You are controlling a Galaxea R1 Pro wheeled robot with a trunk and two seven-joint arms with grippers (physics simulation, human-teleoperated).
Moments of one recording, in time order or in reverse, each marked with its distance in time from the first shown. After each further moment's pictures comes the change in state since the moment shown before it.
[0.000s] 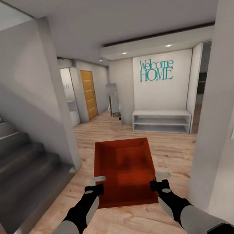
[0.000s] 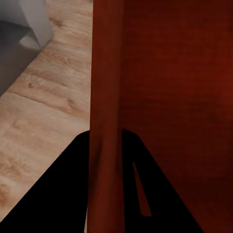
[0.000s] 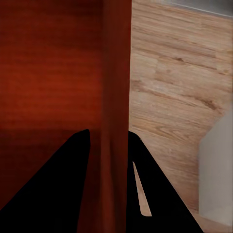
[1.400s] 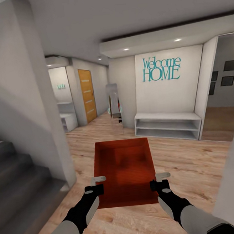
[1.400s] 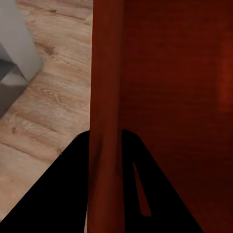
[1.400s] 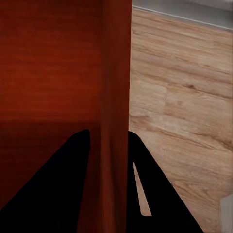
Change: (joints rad) left arm 0.000 0.000 -0.001 0.001 0.001 0.001 0.000; right arm 0.000 0.000 0.000 0.000 0.000 0.001 0.000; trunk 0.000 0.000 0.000
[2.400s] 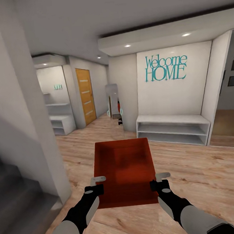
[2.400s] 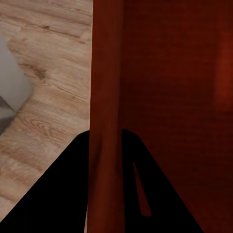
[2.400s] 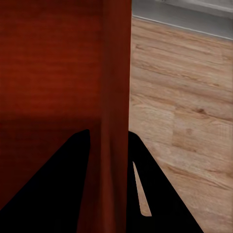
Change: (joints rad) left arm 0.000 0.000 0.000 0.000 0.000 0.003 0.000; right arm 0.000 0.000 0.000 0.000 -0.001 0.002 0.000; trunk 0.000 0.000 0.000
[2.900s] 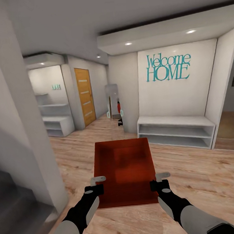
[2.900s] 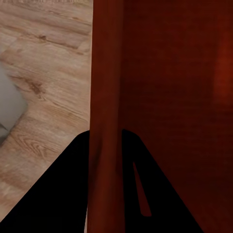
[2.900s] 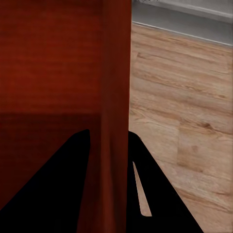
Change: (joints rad) left arm 0.000 0.000 0.000 -0.001 -0.001 0.000 0.000; right arm 0.000 0.000 0.000 0.000 -0.001 -0.002 0.000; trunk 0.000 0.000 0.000
